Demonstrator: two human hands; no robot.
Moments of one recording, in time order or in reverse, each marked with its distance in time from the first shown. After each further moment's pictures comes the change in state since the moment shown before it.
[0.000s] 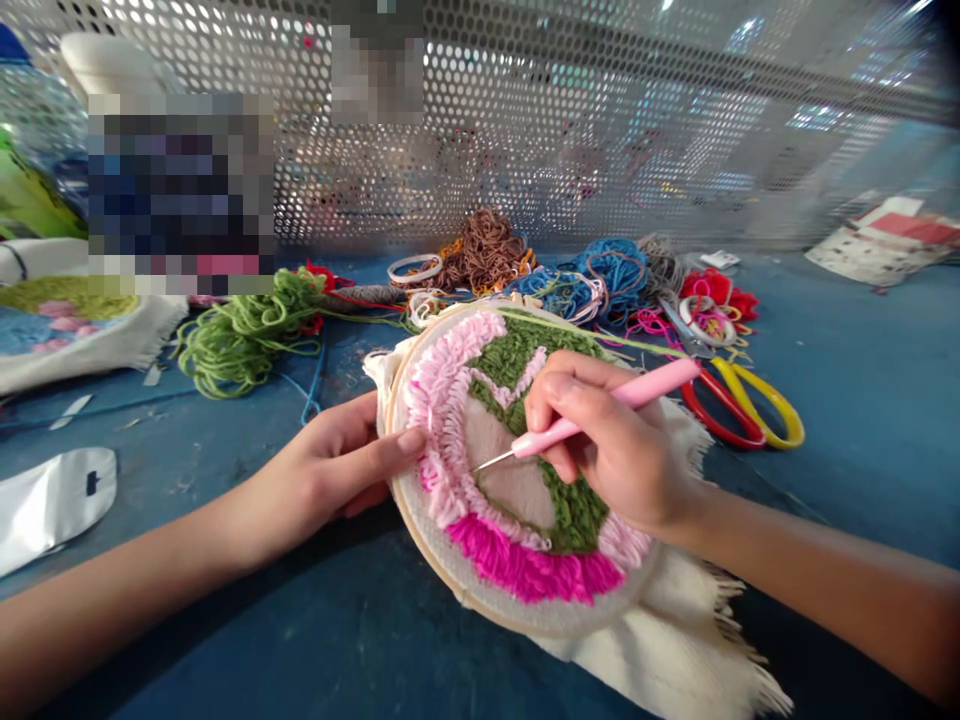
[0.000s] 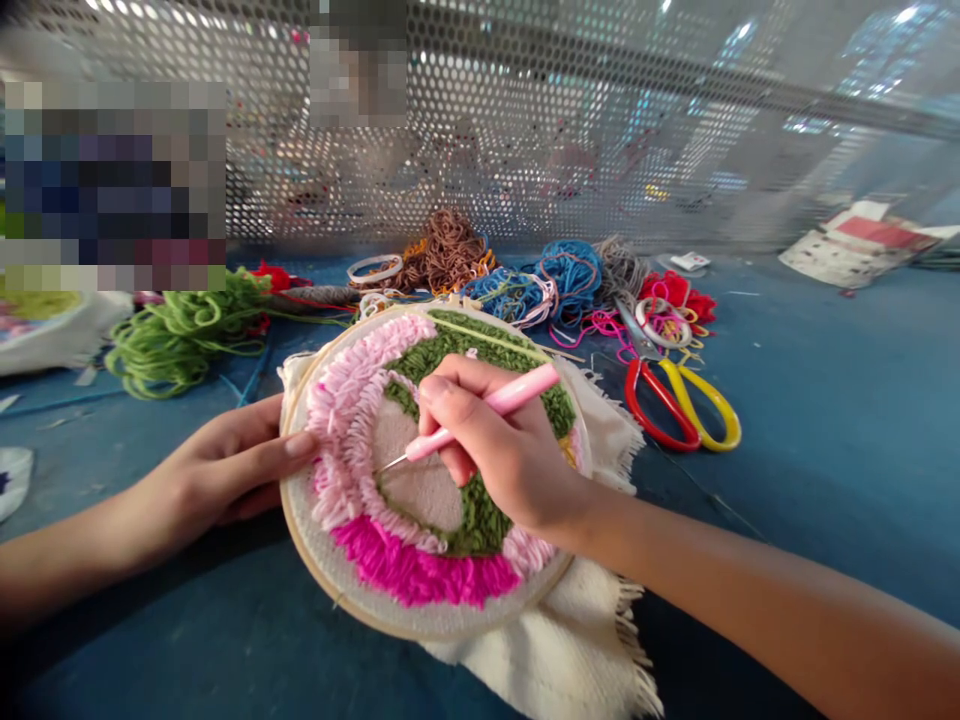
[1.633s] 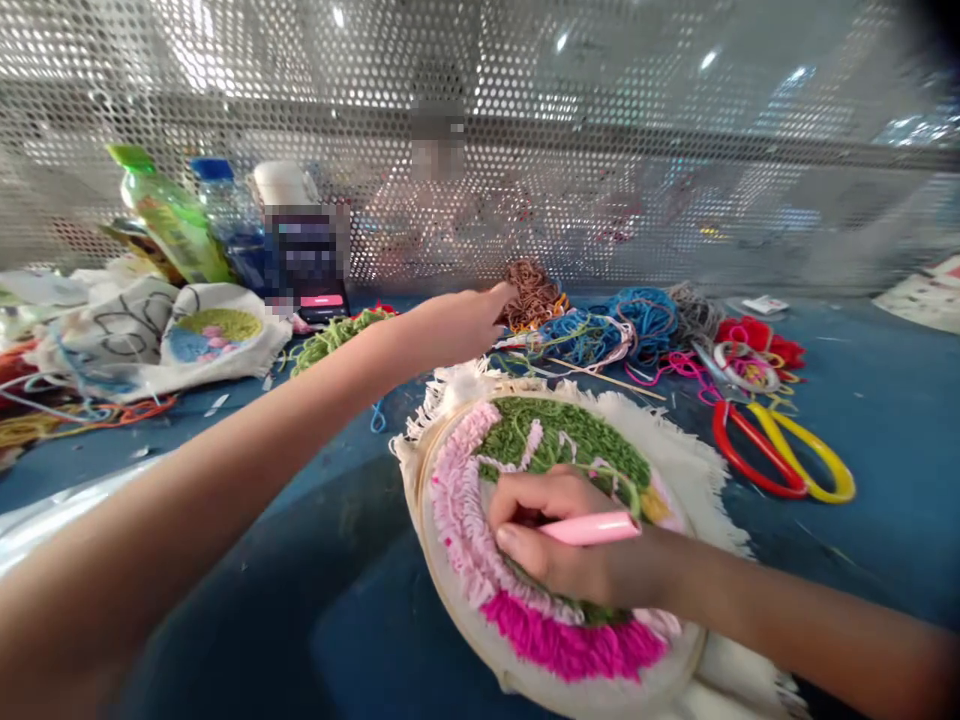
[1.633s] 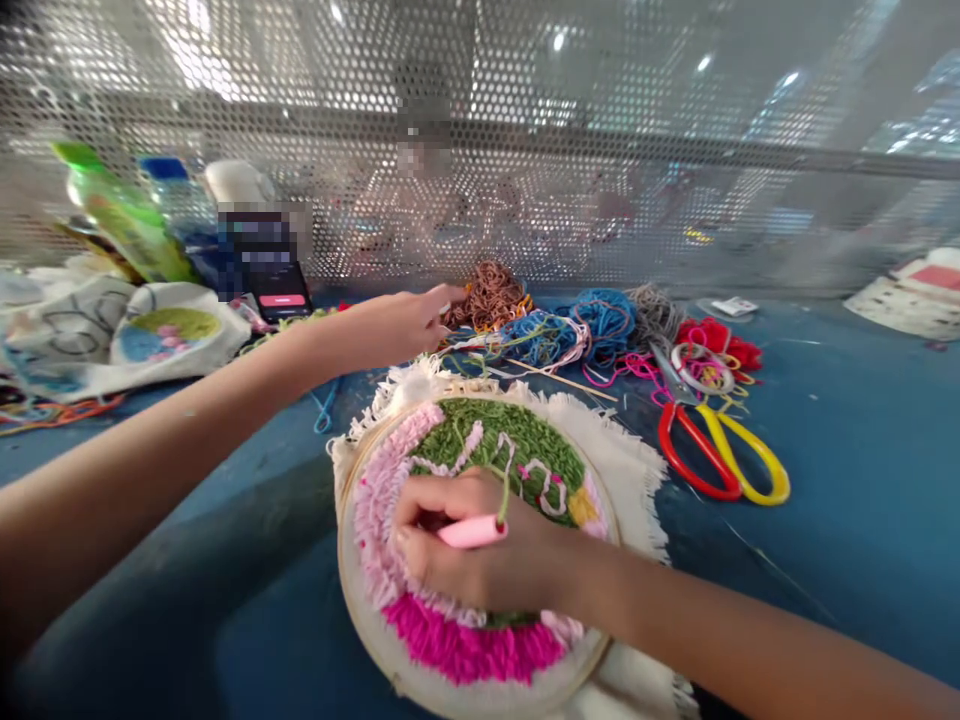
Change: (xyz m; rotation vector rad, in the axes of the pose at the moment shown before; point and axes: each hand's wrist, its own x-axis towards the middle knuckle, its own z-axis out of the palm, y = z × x) left_hand 0.094 0.091 -0.027 1.287 0.148 0.376; right_hand -0.011 -0.005 0.026 -0.267 -0.561 0.080
